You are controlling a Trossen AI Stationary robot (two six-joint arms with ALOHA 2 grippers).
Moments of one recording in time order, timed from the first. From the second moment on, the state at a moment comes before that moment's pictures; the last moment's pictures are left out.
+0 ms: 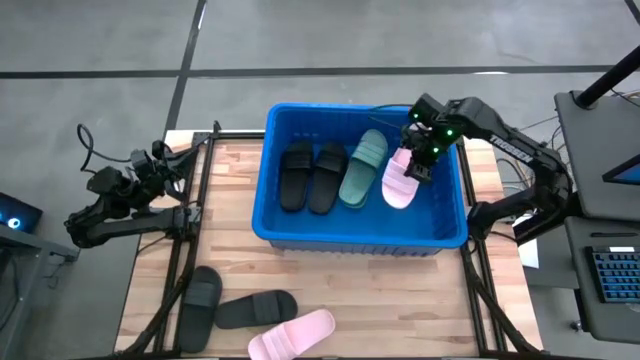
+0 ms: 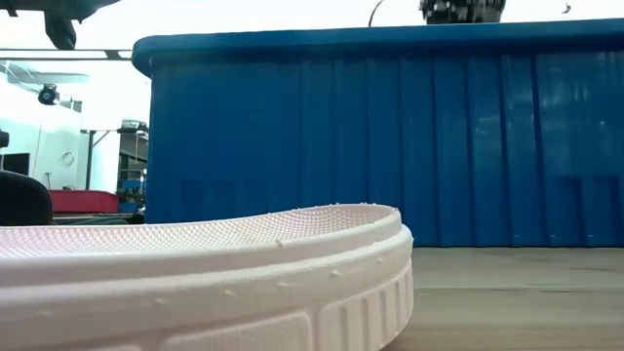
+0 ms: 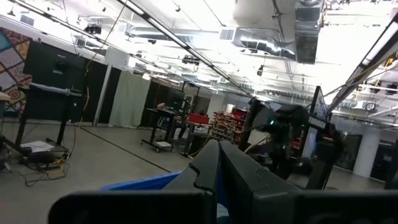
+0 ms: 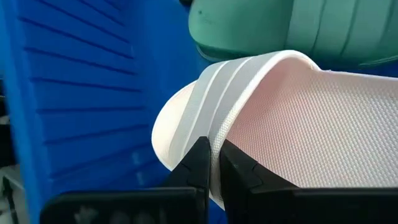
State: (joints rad) left arm 0.14 0.04 0.50 -0.14 -0.43 -0.12; right arm -0.63 1.35 1.44 -1.40 -0.40 -0.24
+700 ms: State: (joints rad) left arm 0.14 0.04 0.51 -0.14 -0.45 -0.12; right arm -0.79 1.36 1.00 -1.04 -0.54 -0.35
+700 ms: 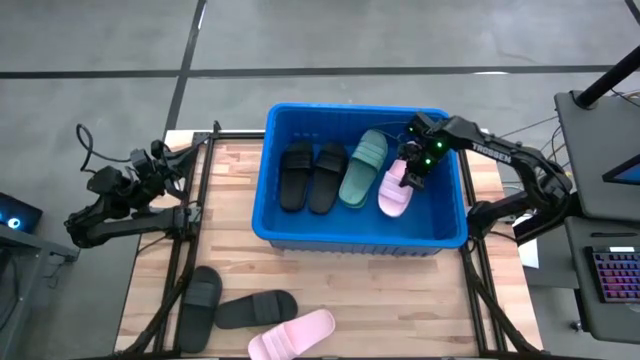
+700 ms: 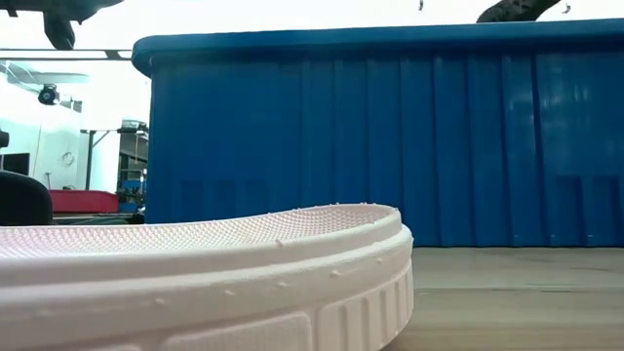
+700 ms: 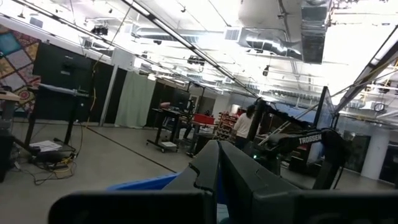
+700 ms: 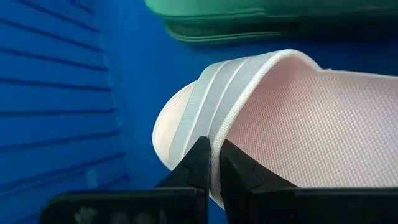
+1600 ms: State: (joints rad) left arm 0.14 0.04 0.51 -0.13 -0.48 -0.12; right arm -0.85 1.51 0.94 -0.89 -0.57 -0.34
